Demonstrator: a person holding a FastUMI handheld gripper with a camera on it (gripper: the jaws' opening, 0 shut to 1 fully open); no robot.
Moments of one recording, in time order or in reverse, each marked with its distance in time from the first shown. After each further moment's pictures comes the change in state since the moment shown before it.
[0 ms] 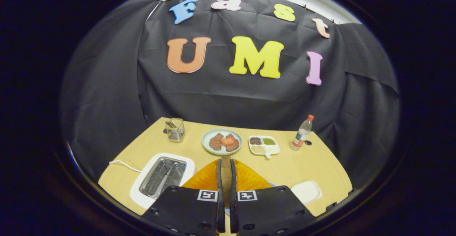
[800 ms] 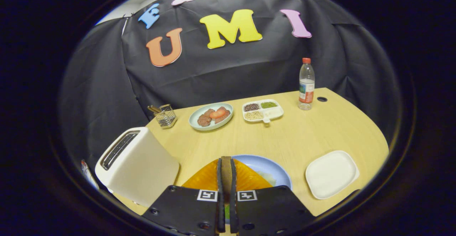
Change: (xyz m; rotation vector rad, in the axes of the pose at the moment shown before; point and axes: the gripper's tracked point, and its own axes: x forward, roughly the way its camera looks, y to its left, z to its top) arm 0.076 -0.100 -0.115 0.240 0.070 0.186
